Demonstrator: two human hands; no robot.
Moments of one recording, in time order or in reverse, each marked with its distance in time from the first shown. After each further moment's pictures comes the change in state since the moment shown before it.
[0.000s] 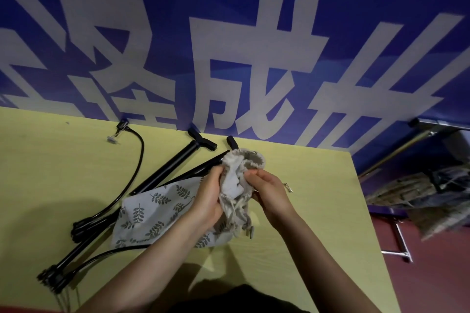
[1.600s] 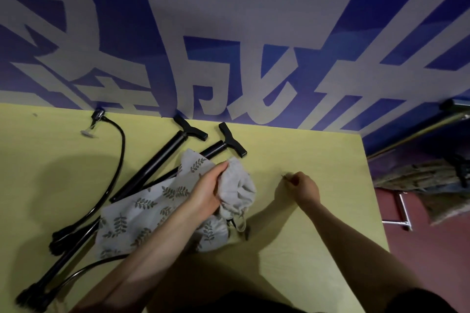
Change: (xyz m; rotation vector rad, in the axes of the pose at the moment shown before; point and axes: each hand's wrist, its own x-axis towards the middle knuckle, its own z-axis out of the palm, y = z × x) left_hand 0.106 -0.031 -0.016 0.008 -0.083 -0.253; right_hand 0.139 0.106 -0.169 -1.045 0.339 0.154
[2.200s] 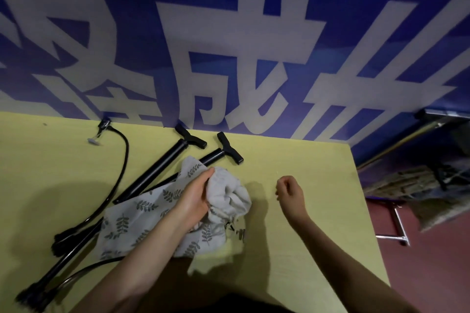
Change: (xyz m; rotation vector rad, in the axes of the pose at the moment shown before) left_hand -0.028 -0.002 -0.012 -0.059 0.056 0.065; right_hand -0.081 -0.048 -0.013 0.597 0.115 -0.182
